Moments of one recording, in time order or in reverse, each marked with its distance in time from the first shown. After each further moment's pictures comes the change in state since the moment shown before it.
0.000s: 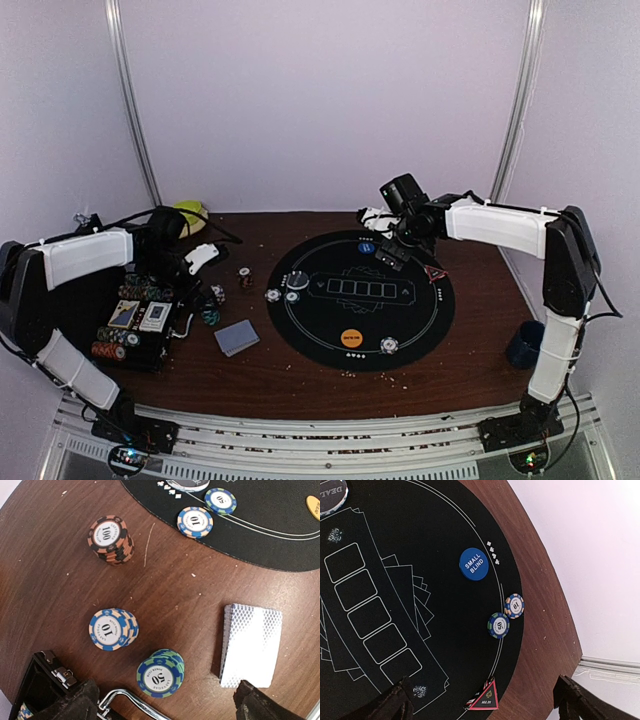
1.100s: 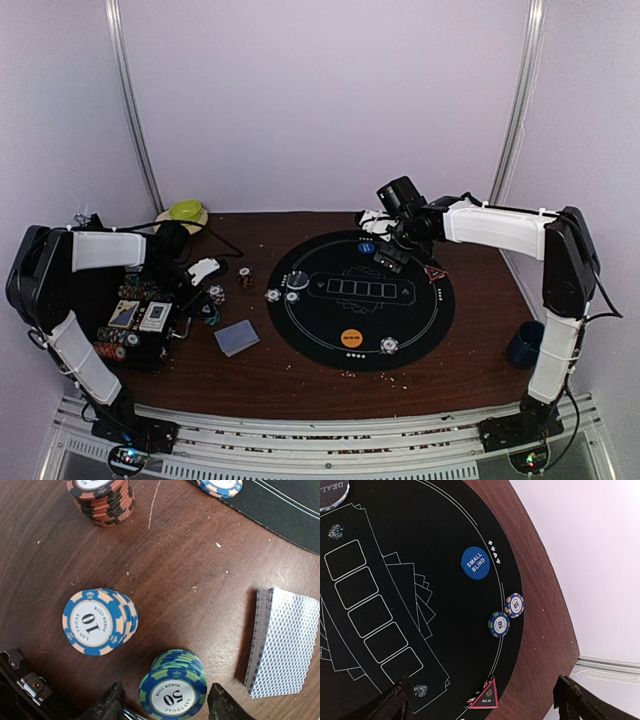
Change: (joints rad) left arm 0.061 0.165 -0.019 0.057 0.023 0.031; right arm 0.019 0.000 -0.011 0.006 0.030 -0.005
